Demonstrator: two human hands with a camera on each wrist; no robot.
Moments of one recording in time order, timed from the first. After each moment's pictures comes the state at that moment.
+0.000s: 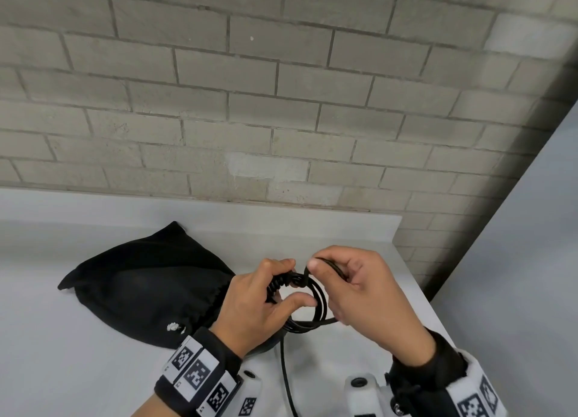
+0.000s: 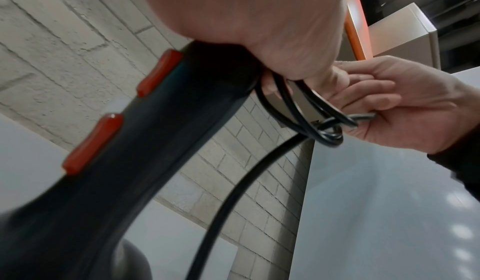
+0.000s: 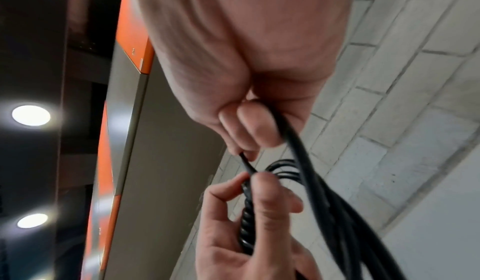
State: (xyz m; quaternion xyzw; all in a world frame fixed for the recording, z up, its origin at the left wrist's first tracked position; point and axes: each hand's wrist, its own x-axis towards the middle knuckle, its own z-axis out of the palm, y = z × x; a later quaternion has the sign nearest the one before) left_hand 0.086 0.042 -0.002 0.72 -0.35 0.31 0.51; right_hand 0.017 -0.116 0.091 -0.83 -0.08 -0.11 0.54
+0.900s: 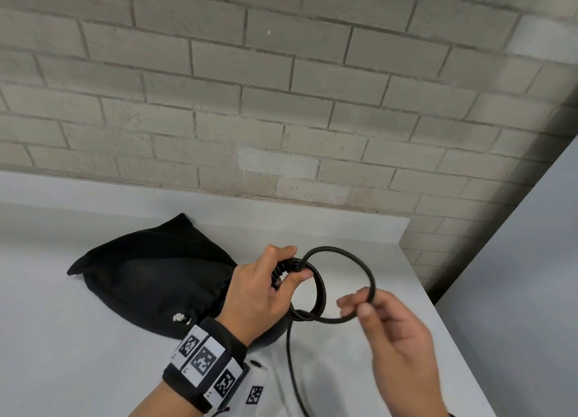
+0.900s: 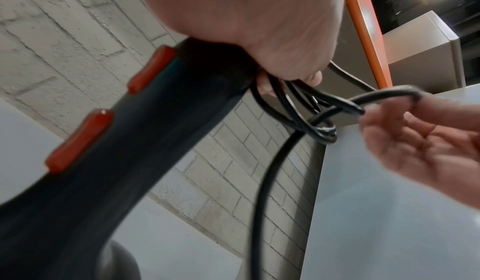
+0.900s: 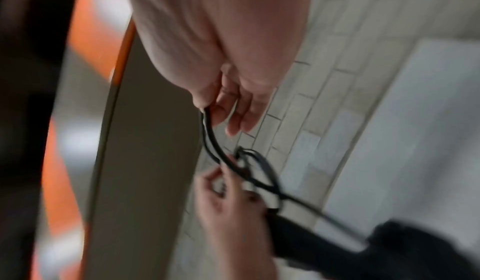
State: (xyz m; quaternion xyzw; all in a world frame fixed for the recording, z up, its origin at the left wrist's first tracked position) left_hand 0.093 0.043 -0.003 0.74 -0.29 0.32 0.52; right_hand -0.025 -0.118 0.032 -0.70 -0.03 -0.24 0.67
